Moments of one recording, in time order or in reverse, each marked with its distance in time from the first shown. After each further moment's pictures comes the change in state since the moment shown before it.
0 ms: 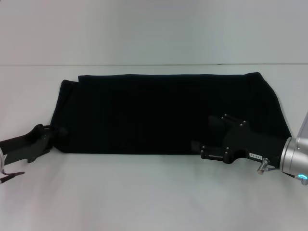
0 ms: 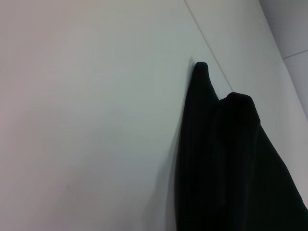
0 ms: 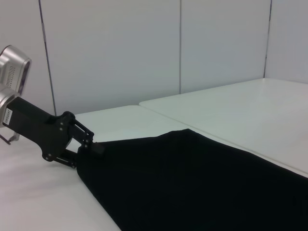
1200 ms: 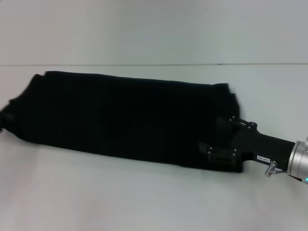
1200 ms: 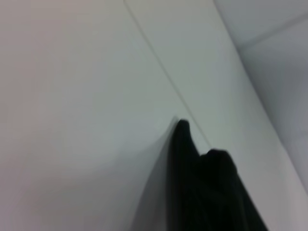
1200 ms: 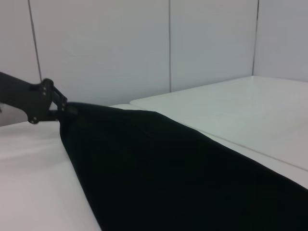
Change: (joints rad) left arm 0.050 0.047 -0.164 0.063 -0.037 -0.013 0.052; right arm -0.030 -0.007 0.012 -0.009 0.003 -0.011 0.003
